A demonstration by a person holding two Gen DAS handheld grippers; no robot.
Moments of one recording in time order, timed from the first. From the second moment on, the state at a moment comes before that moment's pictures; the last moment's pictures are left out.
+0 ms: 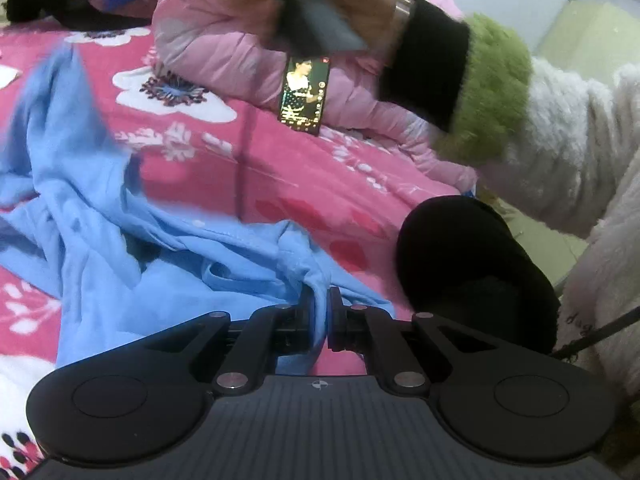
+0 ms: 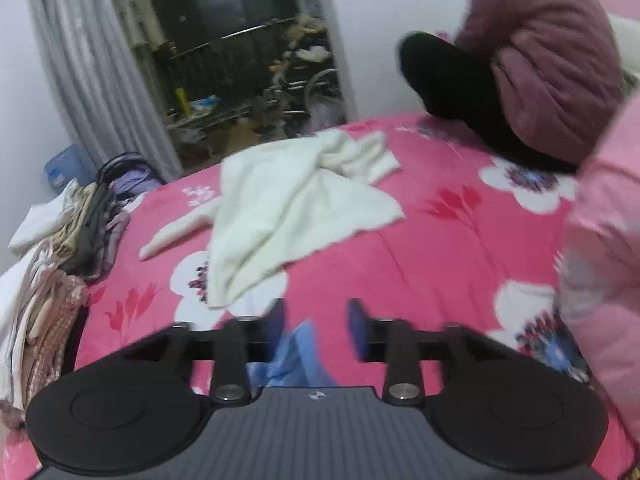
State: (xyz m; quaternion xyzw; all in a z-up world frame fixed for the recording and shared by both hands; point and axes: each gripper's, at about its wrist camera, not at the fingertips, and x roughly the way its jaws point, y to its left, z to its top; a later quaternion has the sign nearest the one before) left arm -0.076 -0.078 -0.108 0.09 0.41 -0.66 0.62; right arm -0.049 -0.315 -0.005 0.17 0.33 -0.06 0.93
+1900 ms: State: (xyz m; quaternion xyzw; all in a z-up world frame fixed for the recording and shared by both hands) left arm 0.009 -0.113 -0.085 0.14 0.40 -0.51 0.75; right arm -0.276 -0.273 -0.128 0.48 0.39 -0.09 0.78
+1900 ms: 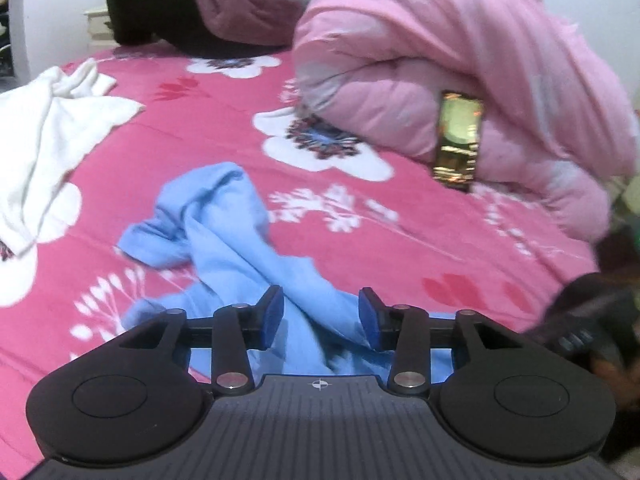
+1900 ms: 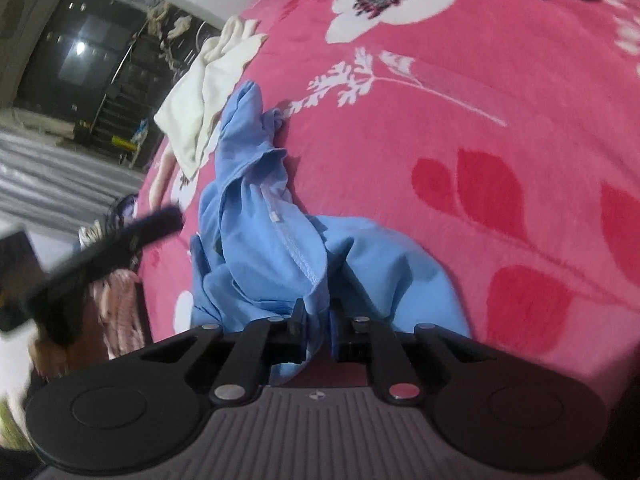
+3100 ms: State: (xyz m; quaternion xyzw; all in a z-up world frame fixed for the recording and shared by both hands) left arm 0.029 -0.164 -0.084 0.14 0.34 -0.42 0.83; right arm -0.265 -0.252 -0.102 0.32 0.39 -0.11 0.86
